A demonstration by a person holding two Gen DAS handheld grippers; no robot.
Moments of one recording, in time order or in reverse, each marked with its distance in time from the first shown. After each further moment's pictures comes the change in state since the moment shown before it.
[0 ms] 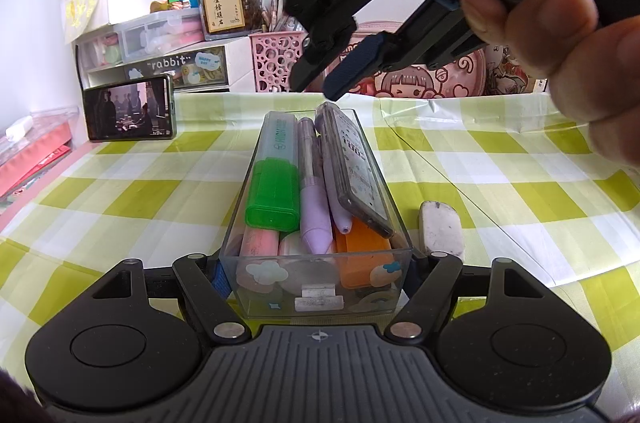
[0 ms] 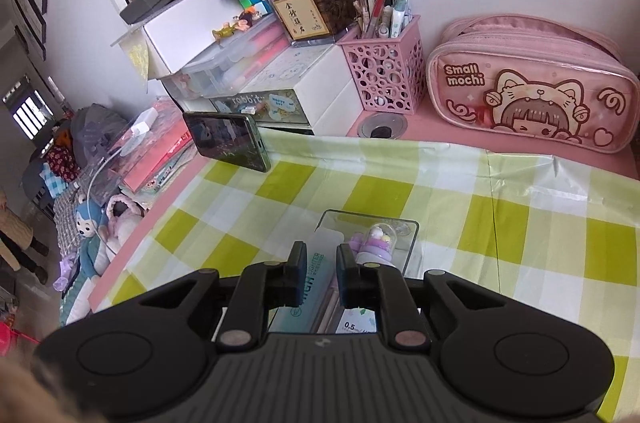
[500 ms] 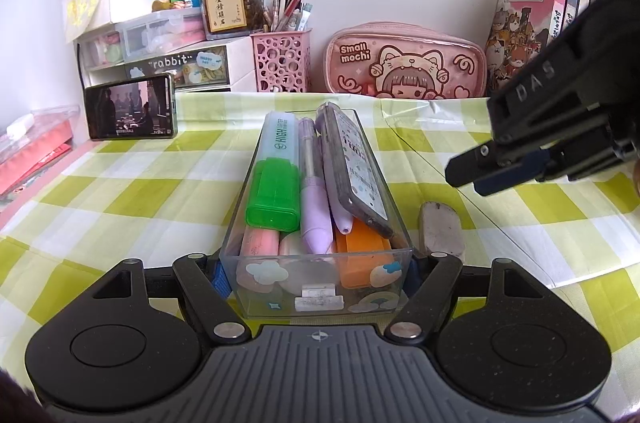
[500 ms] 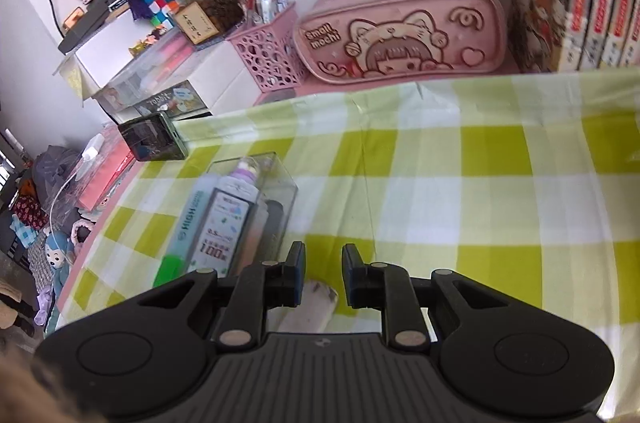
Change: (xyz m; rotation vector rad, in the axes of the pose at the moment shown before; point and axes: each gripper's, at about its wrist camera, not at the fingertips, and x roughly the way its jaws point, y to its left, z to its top) left arm 0.001 0.001 0.000 -0.005 -0.001 0.000; right arm -0.034 -0.069 -0.067 0.176 -0.002 -0.120
